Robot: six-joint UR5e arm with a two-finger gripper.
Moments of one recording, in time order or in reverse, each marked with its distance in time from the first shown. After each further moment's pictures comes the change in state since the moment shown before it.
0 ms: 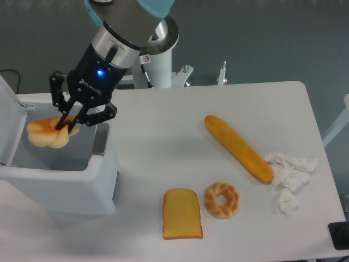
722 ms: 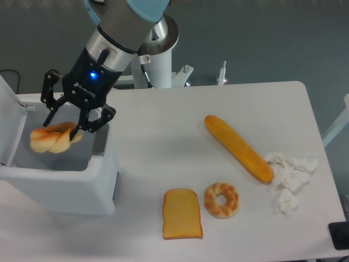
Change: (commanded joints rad) arm -0.006 0.002 -0.009 0.005 0.000 0.014
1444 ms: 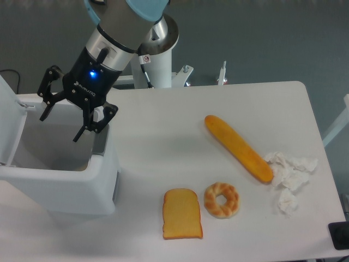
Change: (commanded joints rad) arm 0.000 0.009 -0.012 0.002 0.005 0.017
